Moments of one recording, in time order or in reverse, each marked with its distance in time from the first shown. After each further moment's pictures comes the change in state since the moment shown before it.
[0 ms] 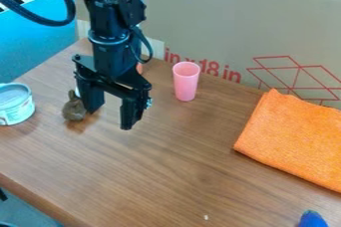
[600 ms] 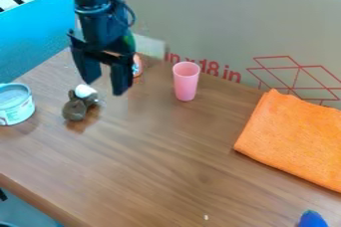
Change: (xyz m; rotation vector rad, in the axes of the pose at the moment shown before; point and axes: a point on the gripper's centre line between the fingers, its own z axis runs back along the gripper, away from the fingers) arm 0.033 0.069 0.004 -0.069 -0.061 0.050
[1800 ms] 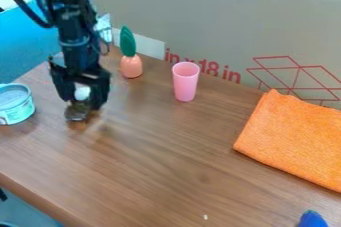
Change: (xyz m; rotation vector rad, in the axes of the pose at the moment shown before) arm 0.004 0.063 -0.067 0.057 0.052 0.193
